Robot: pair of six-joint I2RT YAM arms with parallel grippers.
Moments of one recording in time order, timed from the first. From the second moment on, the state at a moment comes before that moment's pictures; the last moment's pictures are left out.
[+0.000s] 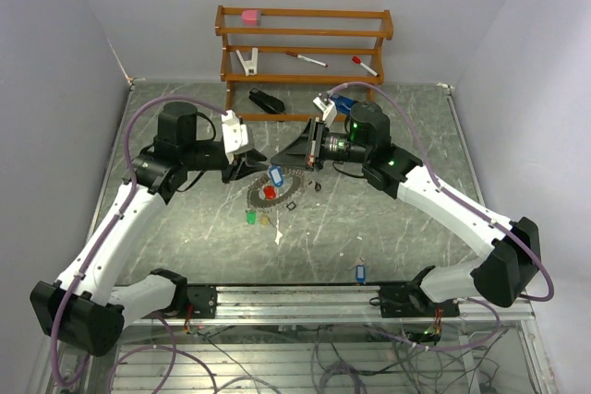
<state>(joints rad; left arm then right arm) -0.35 1.08 1.10 -0.48 0.93 0.58 0.71 1.36 1.16 0.02 -0.63 1.08</state>
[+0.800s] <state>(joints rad) -0.35 1.09 1.19 -0.72 1.00 0.73 0.69 1.35 1.16 -0.01 -0.65 1.06</state>
